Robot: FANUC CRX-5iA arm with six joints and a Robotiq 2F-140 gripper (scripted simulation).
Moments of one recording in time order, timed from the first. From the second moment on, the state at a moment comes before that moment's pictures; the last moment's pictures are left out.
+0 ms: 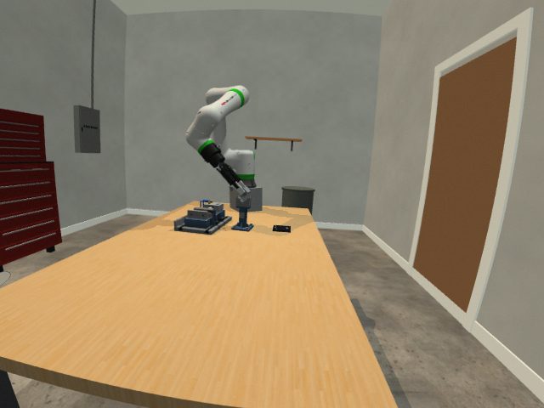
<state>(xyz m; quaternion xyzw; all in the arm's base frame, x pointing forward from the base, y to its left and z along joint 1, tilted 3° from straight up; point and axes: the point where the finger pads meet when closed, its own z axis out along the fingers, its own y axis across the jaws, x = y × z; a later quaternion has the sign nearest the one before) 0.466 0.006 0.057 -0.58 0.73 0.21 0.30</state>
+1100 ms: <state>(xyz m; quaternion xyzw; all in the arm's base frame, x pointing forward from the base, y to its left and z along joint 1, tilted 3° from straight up) 0.466 0.008 0.059 -0.59 0.74 0.19 0.26</state>
